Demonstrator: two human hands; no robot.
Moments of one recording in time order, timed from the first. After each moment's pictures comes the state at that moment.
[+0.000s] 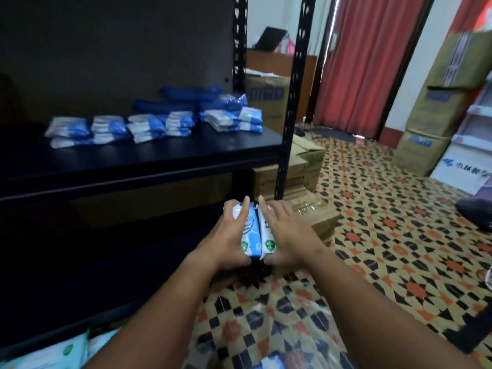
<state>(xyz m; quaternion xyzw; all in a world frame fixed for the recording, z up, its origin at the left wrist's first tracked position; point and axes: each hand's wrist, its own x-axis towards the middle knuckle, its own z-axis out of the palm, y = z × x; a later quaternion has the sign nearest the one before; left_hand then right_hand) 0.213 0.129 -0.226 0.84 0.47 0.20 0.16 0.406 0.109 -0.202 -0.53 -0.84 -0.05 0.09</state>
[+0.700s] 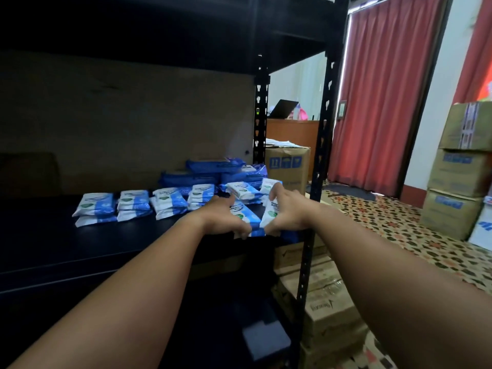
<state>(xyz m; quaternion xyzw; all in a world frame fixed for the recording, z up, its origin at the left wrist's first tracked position) 0.161 0.246 -0.037 0.73 0.62 0.17 0.21 0.370 0.252 -0.026 -0.61 -0.79 0.06 0.11</state>
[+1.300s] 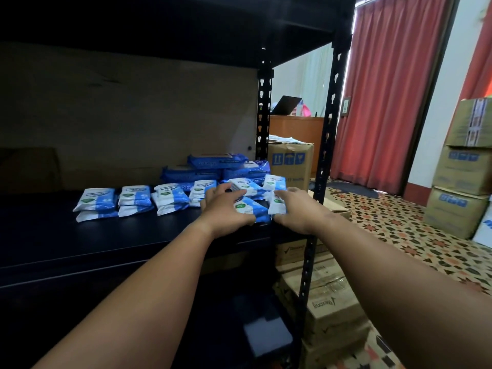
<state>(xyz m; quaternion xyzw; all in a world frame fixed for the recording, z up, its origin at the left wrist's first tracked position) 0.169 0.256 -0.064 0.73 0.60 0.30 0.13 0.374 0.258 -0.045 -0.62 -0.77 0.01 0.14</state>
